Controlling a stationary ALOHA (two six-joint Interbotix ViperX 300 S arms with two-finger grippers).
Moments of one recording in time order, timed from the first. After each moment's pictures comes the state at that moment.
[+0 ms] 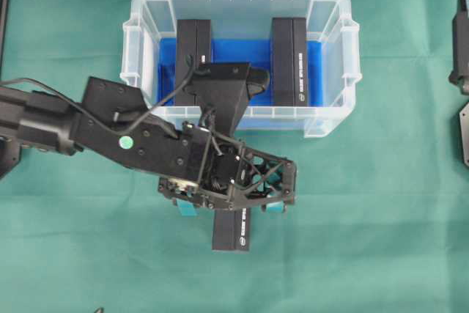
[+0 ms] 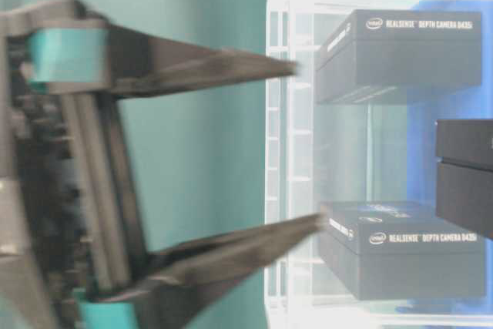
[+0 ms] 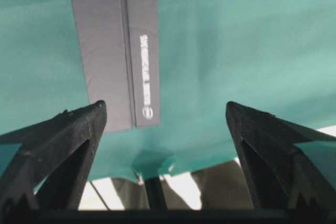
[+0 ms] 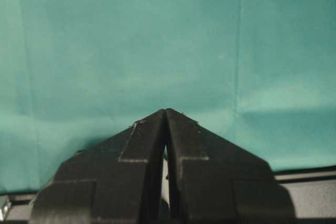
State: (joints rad) left arm -0.20 0.24 -0.20 0.04 1.23 -1.72; right arm -0.01 -0.71 0.56 -0.14 1.40 0.15
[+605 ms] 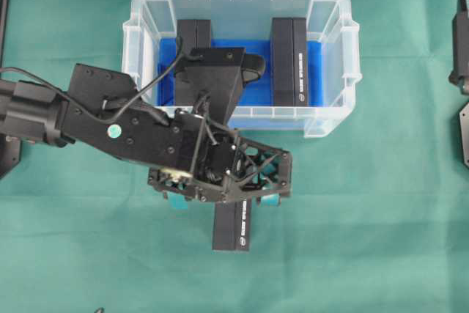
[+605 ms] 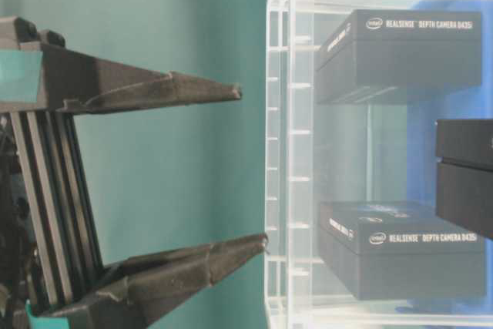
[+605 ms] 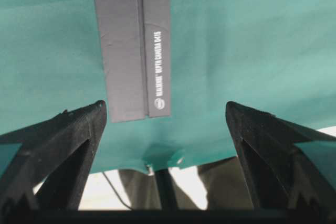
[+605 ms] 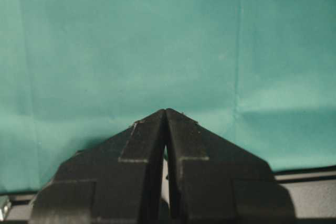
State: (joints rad) left arm -0.20 0.21 -0.23 0.04 1.32 -1.72; right arm -0.01 -0.71 0.56 -0.14 1.40 0.15
